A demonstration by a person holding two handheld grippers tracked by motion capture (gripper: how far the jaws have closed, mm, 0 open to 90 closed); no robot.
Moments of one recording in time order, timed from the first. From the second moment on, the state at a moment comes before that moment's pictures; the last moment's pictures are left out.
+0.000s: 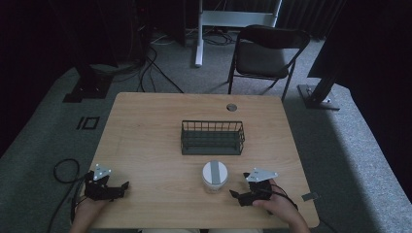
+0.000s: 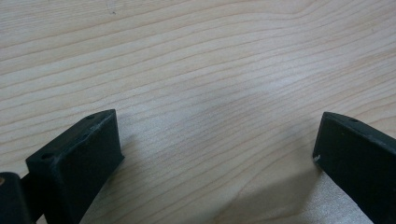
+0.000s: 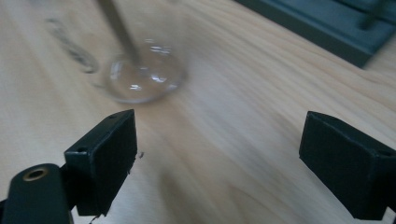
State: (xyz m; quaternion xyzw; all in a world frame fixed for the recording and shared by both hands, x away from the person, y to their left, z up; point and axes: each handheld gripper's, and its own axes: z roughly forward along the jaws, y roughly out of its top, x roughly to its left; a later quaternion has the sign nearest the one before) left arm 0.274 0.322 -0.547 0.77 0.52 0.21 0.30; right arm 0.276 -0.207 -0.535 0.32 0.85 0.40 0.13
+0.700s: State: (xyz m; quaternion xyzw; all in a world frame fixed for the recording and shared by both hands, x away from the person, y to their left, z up) left arm 0.274 0.322 -0.547 0.77 0.52 0.21 0.30; right arm 0.271 -0.171 -0.531 0.28 0.84 0.46 0.11
